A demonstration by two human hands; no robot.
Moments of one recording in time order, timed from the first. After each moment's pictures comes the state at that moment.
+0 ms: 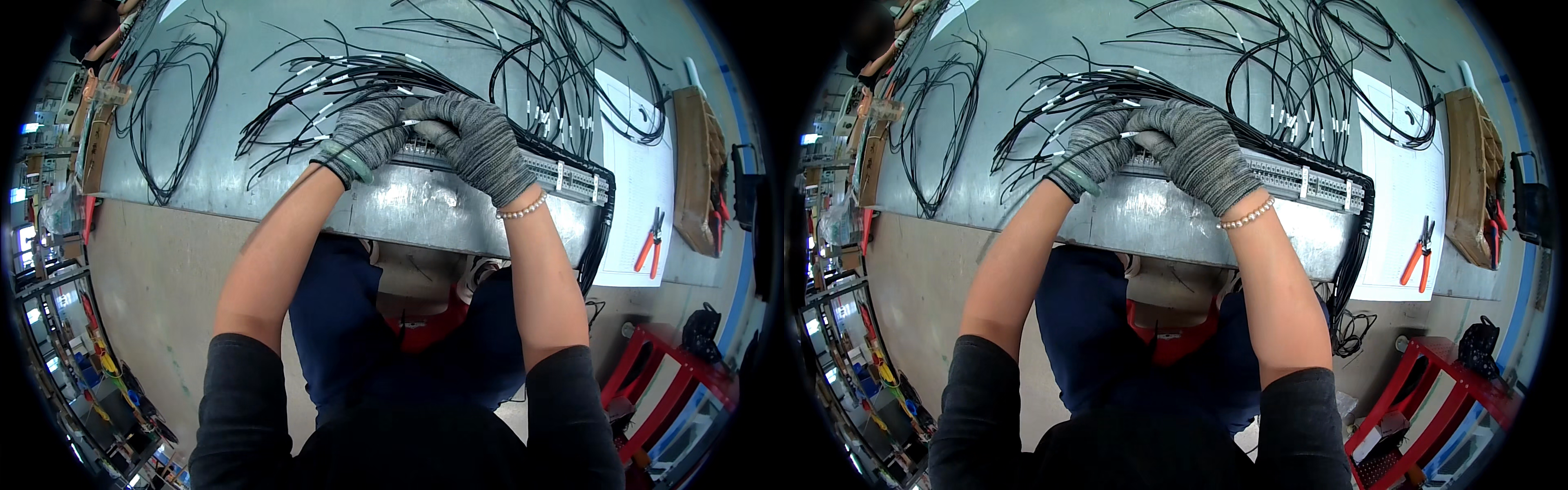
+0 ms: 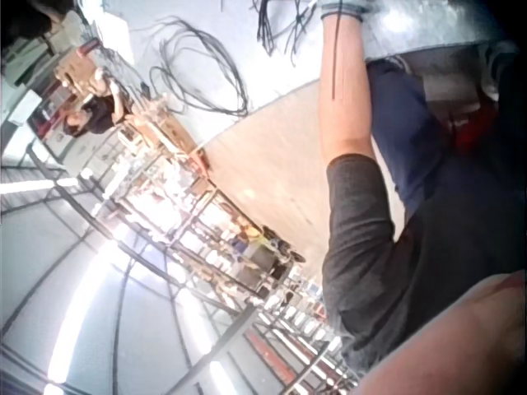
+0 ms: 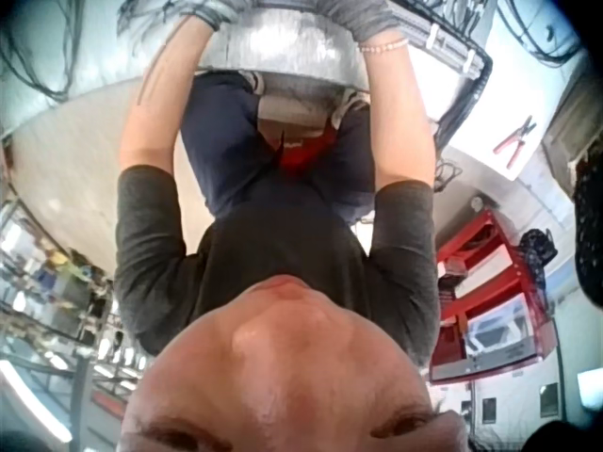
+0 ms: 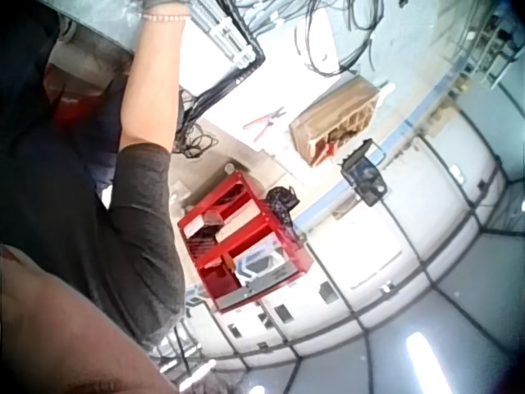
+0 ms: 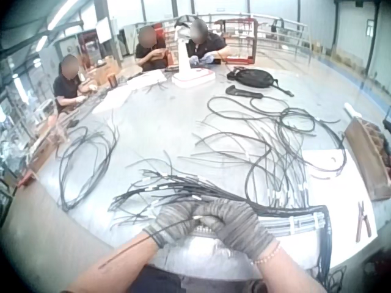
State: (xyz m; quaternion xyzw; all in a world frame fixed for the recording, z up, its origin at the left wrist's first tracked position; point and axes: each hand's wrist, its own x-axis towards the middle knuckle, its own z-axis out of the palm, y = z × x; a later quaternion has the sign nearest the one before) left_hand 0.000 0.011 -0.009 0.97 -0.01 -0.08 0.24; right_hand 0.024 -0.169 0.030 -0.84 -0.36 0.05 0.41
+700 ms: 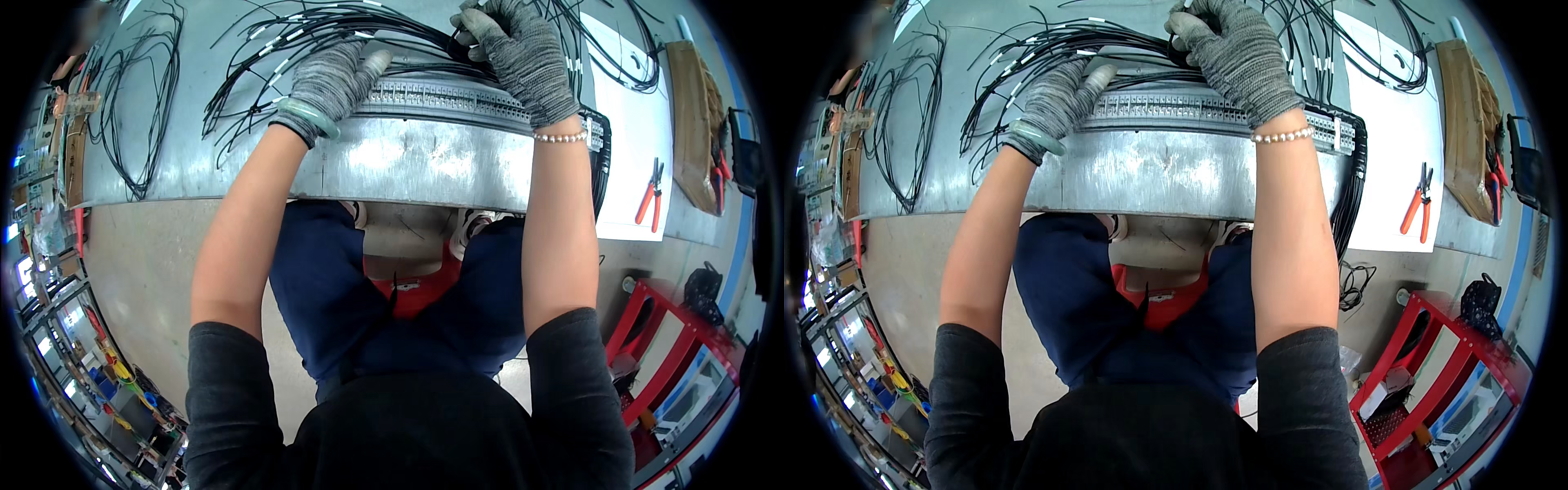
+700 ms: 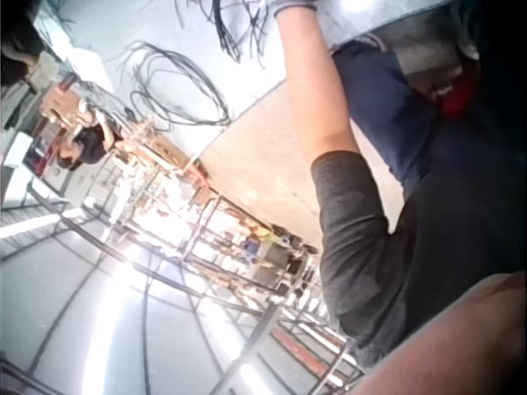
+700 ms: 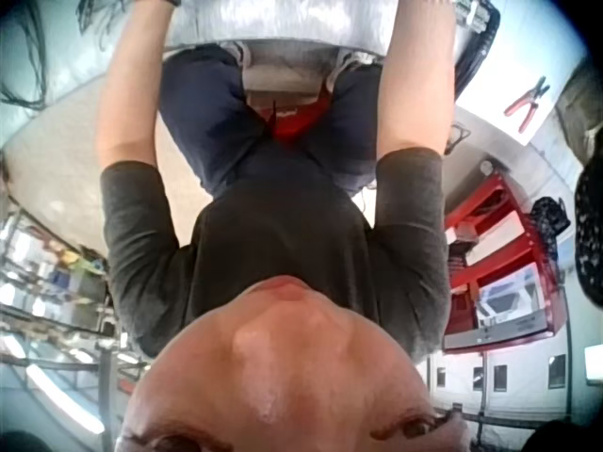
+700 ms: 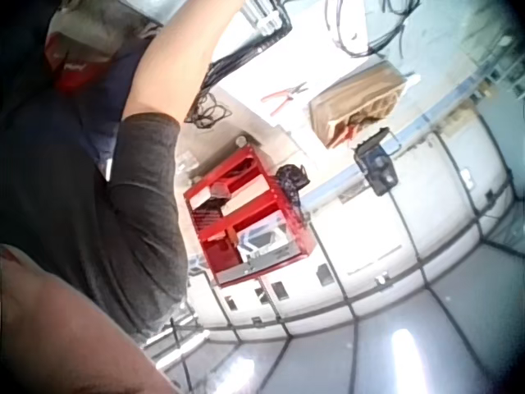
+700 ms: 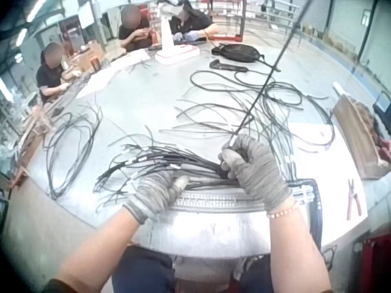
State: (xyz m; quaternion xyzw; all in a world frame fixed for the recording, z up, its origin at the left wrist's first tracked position) left_hand -0.002 0.005 -0.003 0.98 0.03 -0.06 0.20; right_hand 0.049 -0.213 0.055 -0.79 -0.11 0.09 0.60
